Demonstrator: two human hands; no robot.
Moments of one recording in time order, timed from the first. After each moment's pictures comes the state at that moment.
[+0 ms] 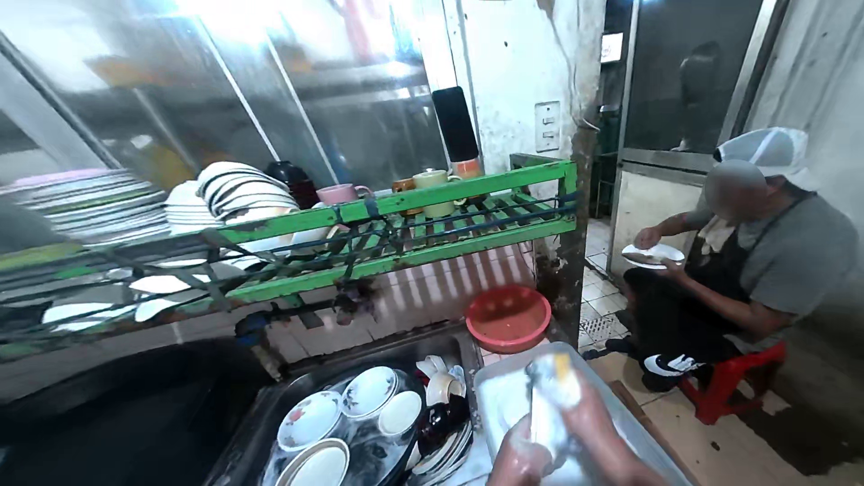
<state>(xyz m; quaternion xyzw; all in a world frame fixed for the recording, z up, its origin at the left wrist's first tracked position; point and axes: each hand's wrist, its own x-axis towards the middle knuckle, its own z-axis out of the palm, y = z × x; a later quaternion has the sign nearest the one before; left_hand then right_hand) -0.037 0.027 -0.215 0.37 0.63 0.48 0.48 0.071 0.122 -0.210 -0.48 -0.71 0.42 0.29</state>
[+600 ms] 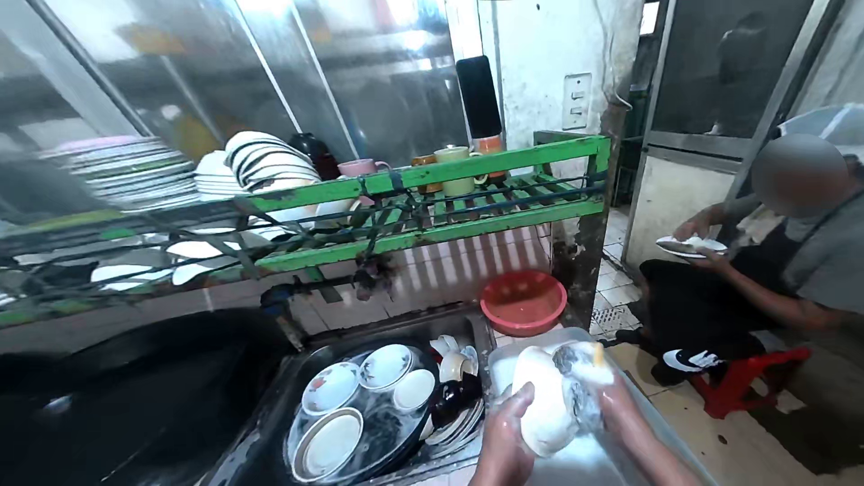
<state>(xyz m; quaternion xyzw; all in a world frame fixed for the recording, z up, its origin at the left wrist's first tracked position) -0.055 0.032 -0.222 0.17 0.49 0.70 0.49 0.075 0.126 -0.233 -0.50 -0.59 0.52 0.38</state>
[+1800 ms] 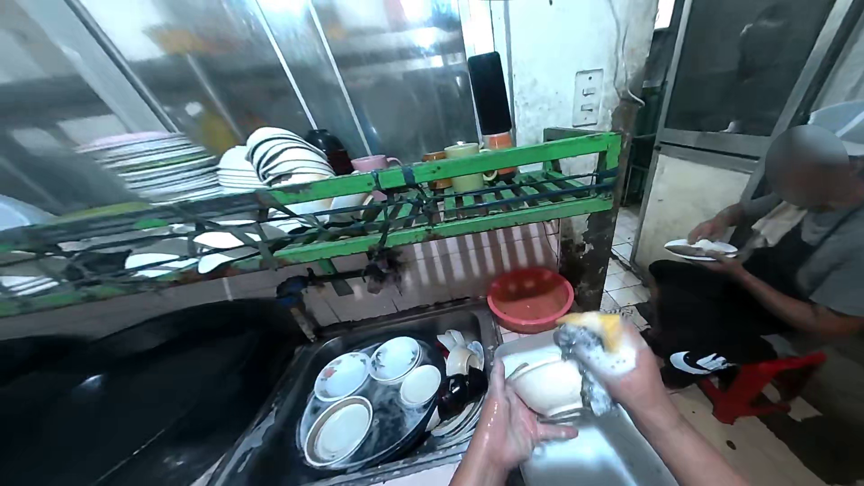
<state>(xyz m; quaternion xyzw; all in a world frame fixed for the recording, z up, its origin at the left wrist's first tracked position) -0.079 0.040 -0.218 0.09 0.43 0.63 0.64 0.078 0.128 -0.175 -0.39 -0.71 0.33 0.48</state>
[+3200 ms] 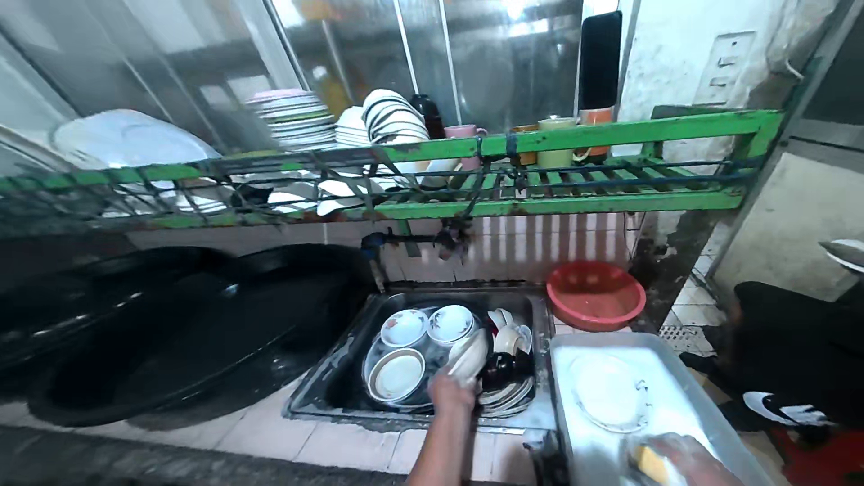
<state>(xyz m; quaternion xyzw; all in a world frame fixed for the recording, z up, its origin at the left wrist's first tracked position) -0.222 0.006 -0.298 -0.18 0.55 0.79 0.21 0.128 0.102 -0.248 -0.32 -0.91 0.27 0.02</state>
